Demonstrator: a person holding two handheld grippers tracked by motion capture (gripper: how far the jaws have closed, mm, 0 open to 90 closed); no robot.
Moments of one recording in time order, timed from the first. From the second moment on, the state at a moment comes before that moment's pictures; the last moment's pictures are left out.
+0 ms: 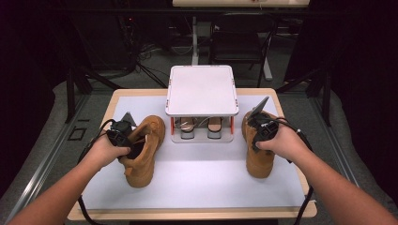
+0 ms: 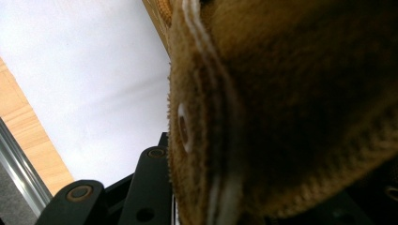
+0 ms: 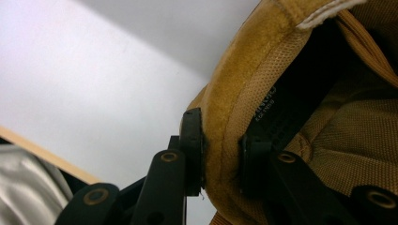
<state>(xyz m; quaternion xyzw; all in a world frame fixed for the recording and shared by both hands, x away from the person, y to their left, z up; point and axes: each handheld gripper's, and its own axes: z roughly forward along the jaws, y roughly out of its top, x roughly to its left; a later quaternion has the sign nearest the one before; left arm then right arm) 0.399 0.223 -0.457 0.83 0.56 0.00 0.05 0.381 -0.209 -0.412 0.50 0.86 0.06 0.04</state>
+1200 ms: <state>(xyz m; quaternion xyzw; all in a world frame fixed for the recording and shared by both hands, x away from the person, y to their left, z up) 0.399 0.222 -0.457 0.83 0.56 0.00 0.05 0.332 -0.206 -0.389 0.49 0.86 0.10 0.02</state>
